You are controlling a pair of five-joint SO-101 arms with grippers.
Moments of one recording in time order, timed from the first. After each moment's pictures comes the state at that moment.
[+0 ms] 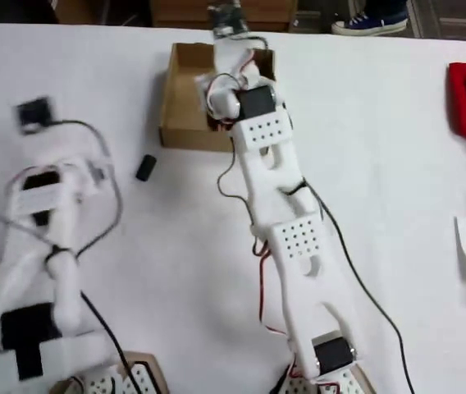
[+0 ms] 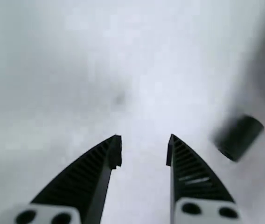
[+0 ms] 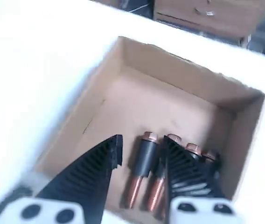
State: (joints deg) left arm -24.7 -11.1 38.3 40.1 14.4; right arm -24.8 65.7 -93.0 77.0 7.1
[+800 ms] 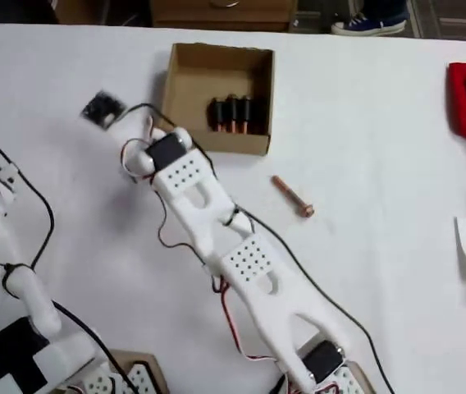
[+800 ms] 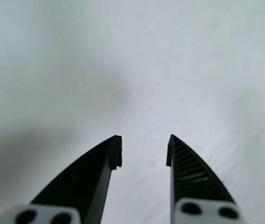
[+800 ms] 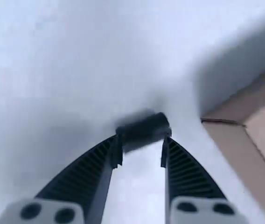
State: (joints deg) left arm -45.0 -13.1 40.2 28.4 15.1; right arm -43.3 76.7 -93.5 83.8 7.3
